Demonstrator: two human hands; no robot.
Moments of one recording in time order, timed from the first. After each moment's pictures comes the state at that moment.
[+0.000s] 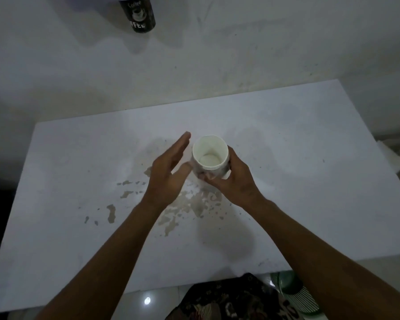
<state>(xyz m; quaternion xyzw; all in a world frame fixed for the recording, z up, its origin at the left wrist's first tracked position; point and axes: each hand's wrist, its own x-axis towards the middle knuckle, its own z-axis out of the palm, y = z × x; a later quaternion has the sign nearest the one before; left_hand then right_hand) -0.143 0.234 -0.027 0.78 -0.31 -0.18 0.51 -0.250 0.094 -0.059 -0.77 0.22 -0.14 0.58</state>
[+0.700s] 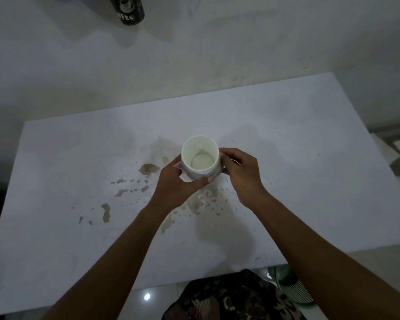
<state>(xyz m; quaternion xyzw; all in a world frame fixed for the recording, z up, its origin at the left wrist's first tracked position) -0.157 0.224 -0.067 0.81 -0.26 -0.24 0.47 -0.253 0.085 -0.057 -0.59 0.40 -0.18 0.68</state>
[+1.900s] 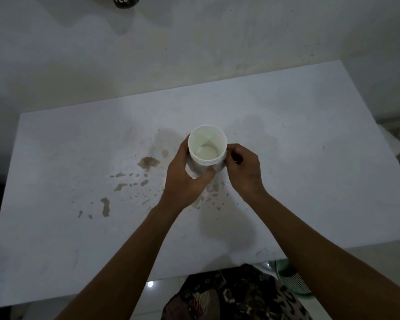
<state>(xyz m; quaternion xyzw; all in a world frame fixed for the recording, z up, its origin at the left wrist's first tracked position) -0.175 0.214 -0.062 0.77 -0.30 -0.18 0.53 -0.253 0.083 -0.089 -0.71 0.39 -0.20 0.55</state>
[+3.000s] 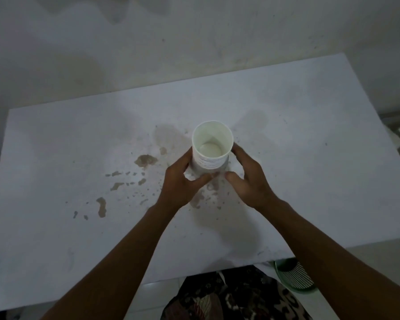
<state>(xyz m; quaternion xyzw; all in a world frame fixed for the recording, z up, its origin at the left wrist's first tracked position) -0.162 0.222 -0.098 0.80 -0.32 -0.20 0.47 -0.280 0.079 -0.095 -0.80 0.22 -0.13 0.55</state>
